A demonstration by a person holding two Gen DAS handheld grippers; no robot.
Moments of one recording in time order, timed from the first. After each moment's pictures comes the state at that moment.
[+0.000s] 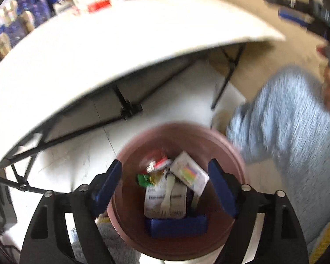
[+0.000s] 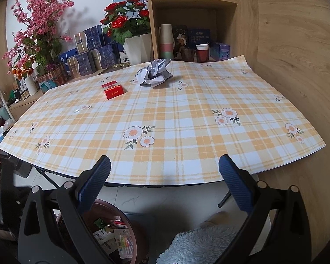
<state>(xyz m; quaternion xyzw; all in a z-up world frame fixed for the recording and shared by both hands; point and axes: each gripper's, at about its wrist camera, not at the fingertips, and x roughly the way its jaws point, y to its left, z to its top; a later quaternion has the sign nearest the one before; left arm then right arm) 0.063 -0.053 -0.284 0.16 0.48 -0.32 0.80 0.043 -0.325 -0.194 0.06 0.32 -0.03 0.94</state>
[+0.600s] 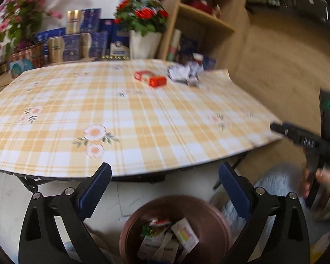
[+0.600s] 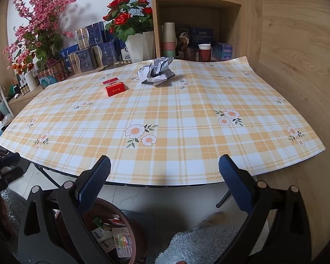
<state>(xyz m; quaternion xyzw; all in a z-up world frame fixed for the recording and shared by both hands) 0.067 0.015 -0.205 -0.03 0.33 -0.25 0.91 0.046 -0.320 -0.194 0.05 0.33 -0.03 0.94</state>
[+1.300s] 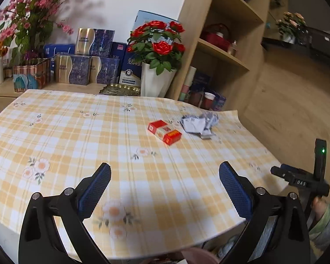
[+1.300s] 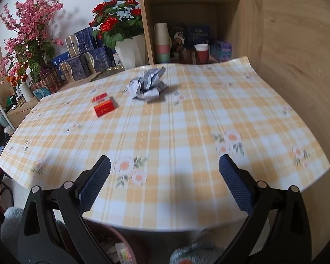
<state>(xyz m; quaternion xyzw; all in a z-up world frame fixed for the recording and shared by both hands) 0.166 0.033 -0.133 -0.08 0.28 -0.23 0.93 0.120 -0.352 -0.167 0.08 0.34 -0.03 0.94</state>
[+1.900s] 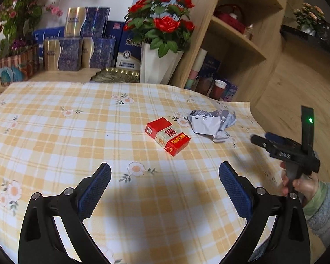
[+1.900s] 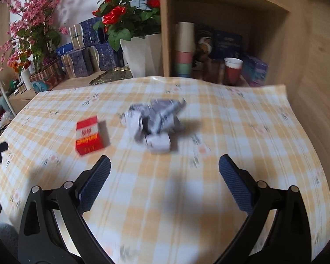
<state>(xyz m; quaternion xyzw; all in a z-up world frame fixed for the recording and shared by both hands) 0.273 -0.019 -0.158 -0.07 0.35 -0.23 0.91 0.303 -0.348 -0.169 0.02 0.35 0.03 0.93</state>
